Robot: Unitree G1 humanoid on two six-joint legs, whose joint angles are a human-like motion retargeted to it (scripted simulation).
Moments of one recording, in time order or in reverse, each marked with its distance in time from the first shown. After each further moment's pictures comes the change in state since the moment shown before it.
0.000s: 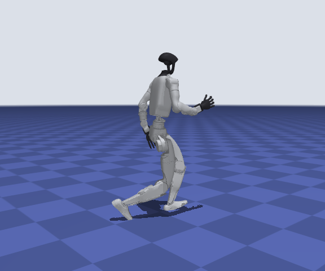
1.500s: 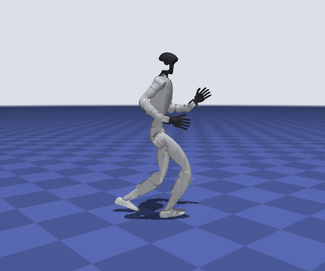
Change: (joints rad) left arm -0.659 0.088 0.046 -0.939 0.120 -0.157 0.347; right arm 0.592 -0.031 -0.029 -0.038 0.057 0.071 0.214; waist -0.264 0.218 0.006; left_leg 0.675 0.199 -0.150 0.104 -0.031 -0.129; right_leg -0.628 0.169 -0.125 -0.101 -0.324 -0.243
